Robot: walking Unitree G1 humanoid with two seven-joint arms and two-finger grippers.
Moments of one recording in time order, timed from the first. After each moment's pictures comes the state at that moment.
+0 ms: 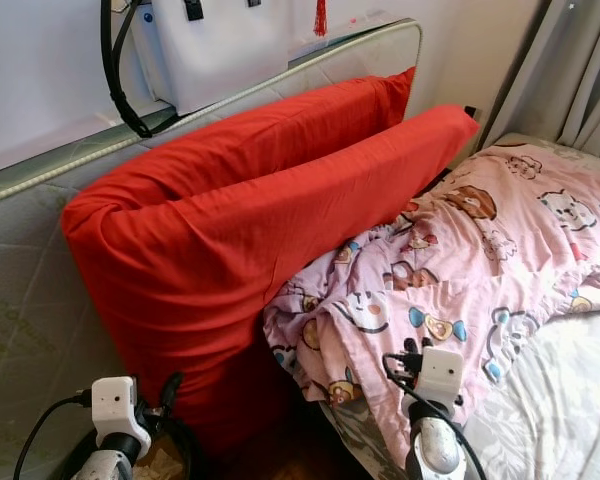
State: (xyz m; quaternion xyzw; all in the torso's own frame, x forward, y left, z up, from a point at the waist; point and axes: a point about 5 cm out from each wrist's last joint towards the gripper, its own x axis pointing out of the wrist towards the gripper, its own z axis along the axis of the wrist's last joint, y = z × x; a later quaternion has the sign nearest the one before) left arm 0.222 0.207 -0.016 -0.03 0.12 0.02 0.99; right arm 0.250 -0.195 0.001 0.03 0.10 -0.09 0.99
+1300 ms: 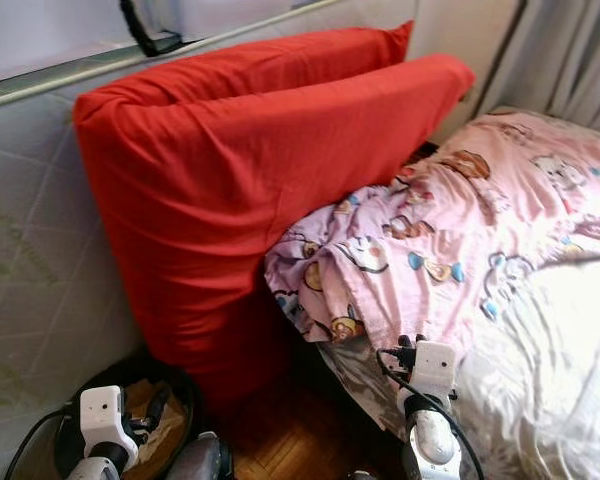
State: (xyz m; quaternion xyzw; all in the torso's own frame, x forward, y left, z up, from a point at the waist) left arm 0.217 0.223 -0.032 -0.05 0.16 0.04 0.98; right arm 0.255 -0.196 0.000 0.03 0.11 -0.09 0.99
